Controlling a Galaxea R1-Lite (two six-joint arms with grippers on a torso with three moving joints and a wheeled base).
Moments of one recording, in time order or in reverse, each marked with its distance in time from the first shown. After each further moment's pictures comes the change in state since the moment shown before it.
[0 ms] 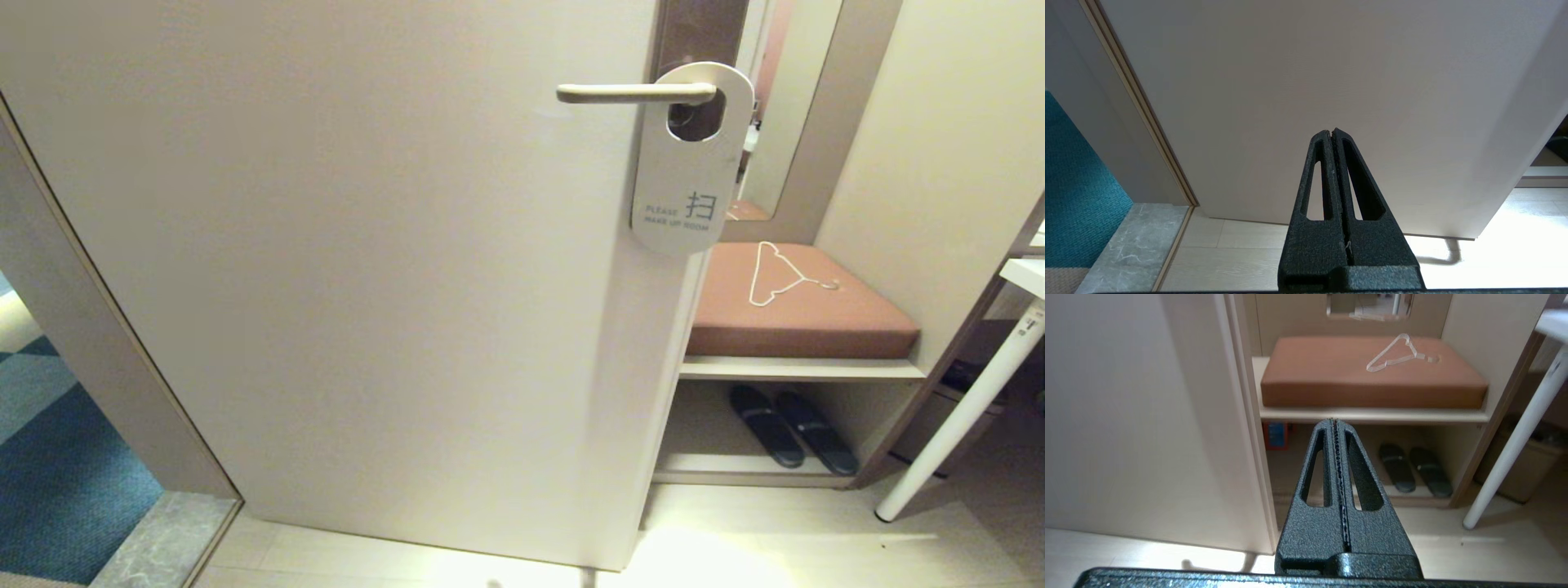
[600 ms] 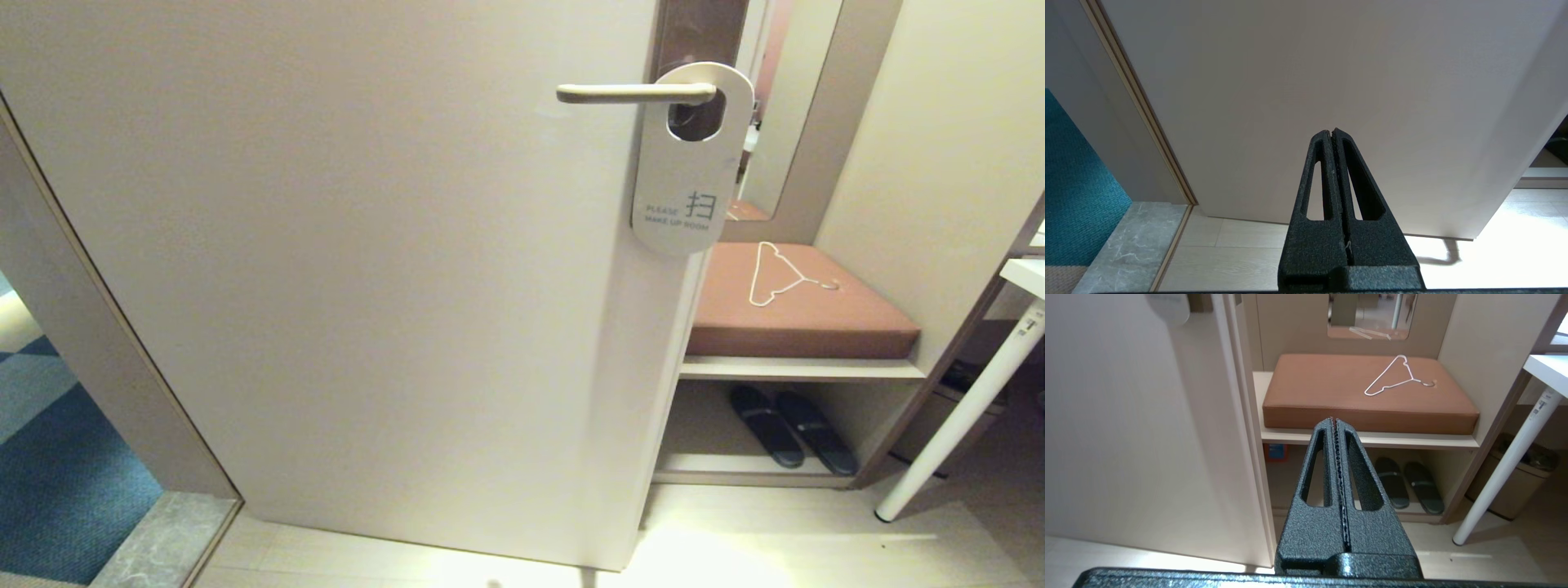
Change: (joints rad) left arm 0.001 0.000 0.000 0.002 0.000 -0.006; right arm 0.006 0.361 -0.318 -0.010 0.003 -0.016
